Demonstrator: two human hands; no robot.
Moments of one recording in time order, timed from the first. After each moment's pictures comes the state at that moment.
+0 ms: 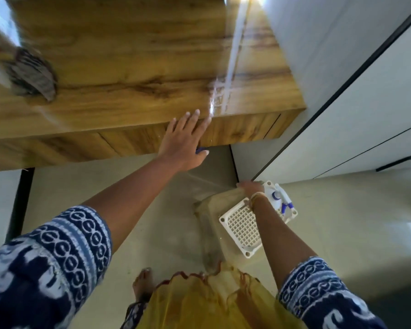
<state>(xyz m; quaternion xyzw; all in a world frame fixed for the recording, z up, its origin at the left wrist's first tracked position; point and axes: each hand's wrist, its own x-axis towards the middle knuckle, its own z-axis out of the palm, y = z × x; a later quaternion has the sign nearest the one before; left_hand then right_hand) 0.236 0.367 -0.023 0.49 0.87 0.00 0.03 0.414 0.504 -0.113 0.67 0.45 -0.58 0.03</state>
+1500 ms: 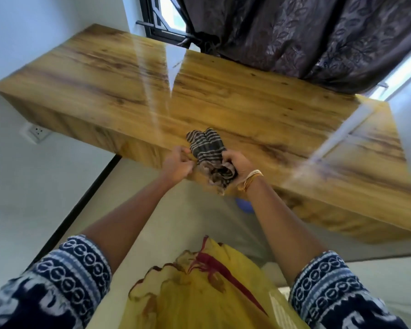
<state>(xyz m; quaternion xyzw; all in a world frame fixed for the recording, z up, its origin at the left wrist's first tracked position) 0.109 0.131 0.017 -0.07 0.84 0.52 0.15 0.121 0.311 0.020 0.20 0.53 -0.79 0.25</state>
